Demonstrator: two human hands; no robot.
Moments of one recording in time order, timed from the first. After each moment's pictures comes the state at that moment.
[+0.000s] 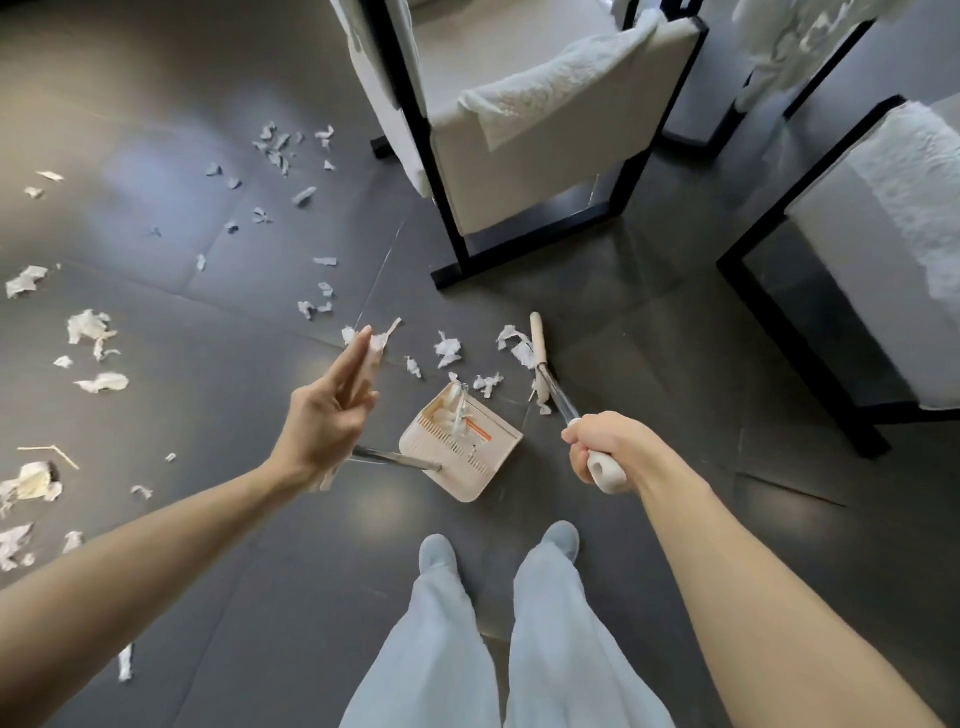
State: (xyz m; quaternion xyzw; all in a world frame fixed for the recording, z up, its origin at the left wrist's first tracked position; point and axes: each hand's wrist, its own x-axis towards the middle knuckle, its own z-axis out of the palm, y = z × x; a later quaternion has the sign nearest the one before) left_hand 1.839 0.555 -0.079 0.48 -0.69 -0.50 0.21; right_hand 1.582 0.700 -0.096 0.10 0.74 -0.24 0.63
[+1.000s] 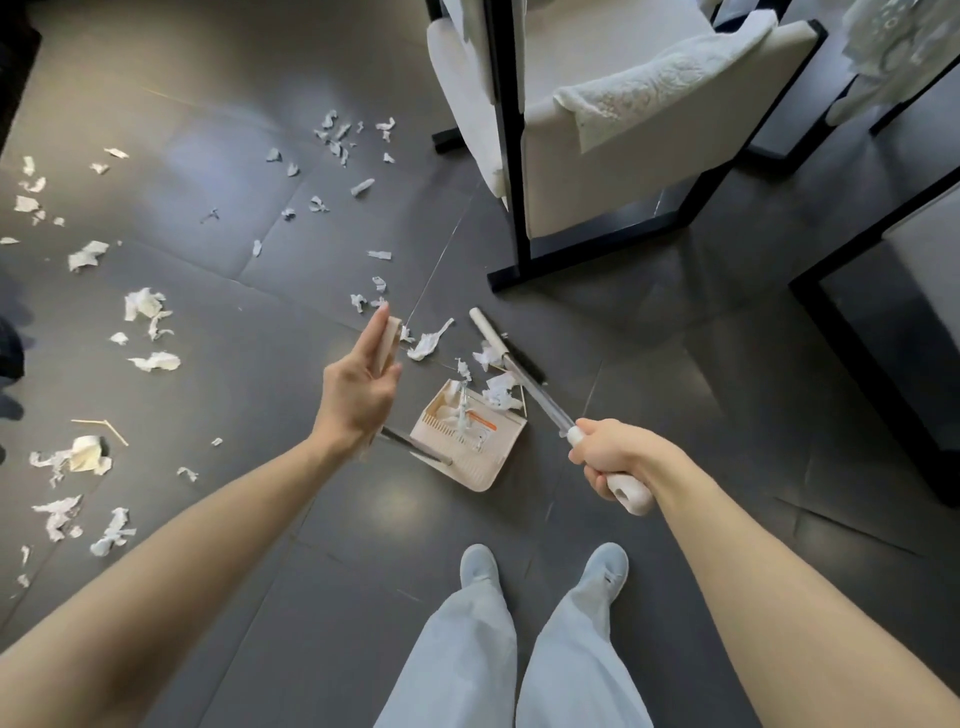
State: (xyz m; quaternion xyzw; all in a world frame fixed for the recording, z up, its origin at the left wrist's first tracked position) left_hand 1.889 0.465 -0.128 0.54 -0.67 -0.45 0.25; right_hand 1.655 0.615 -0.116 -0.17 0.75 -0.11 0.63
